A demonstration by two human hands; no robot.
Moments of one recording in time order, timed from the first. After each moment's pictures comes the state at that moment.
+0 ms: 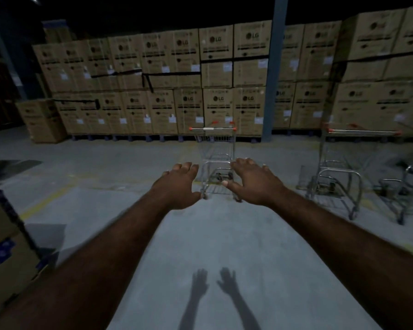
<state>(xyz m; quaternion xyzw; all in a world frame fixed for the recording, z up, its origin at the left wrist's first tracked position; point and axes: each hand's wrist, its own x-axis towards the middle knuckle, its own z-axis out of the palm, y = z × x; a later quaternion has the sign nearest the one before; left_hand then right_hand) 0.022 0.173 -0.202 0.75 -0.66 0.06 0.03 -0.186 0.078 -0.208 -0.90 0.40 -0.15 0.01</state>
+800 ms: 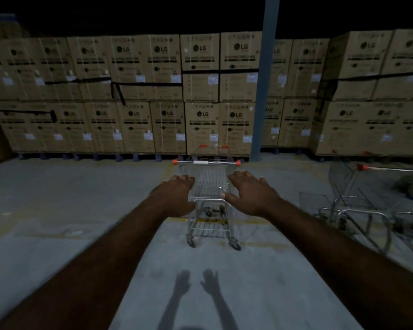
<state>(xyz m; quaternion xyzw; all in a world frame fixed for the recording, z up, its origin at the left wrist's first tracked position) 0.313 -0.342 -0.198 0.72 -0.70 0.03 0.02 0.091 -0.405 -0.198 -0.88 0.46 -0.10 0.00</state>
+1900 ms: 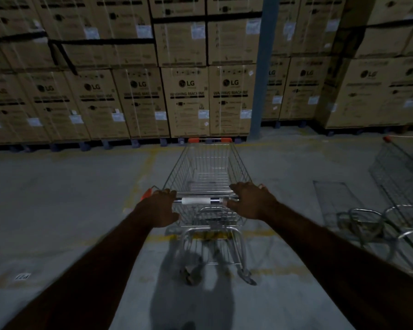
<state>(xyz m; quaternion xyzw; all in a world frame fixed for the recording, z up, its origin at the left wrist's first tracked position) 0.563 -0.956 -0.317 0.71 -0.70 -0.04 -0.06 0.292 -1.024 -0.315 -0.85 0.52 -0.01 0.09</state>
